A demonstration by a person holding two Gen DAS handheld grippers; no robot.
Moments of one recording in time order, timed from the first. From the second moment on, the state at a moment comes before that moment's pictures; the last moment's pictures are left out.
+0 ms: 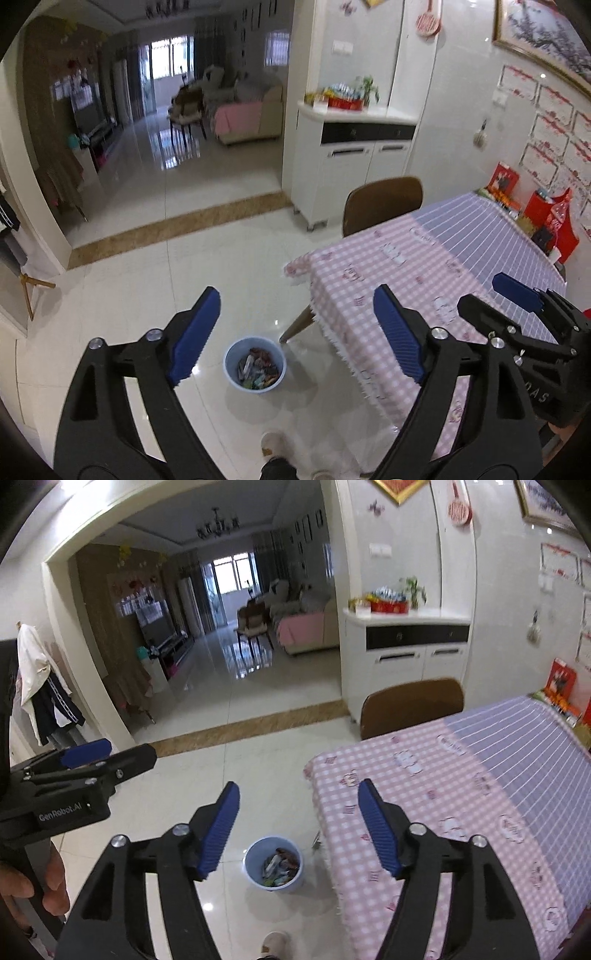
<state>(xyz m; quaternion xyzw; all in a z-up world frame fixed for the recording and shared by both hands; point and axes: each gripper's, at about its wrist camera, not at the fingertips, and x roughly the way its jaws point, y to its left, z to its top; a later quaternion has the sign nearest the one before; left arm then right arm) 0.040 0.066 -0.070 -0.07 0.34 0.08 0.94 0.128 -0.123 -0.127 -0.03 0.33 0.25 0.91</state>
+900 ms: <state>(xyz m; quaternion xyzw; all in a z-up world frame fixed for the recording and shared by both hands) -0.090 0.017 -0.014 -0.02 0.23 0.07 0.97 -0.011 -0.163 -0.086 0.00 0.24 0.22 0.95</state>
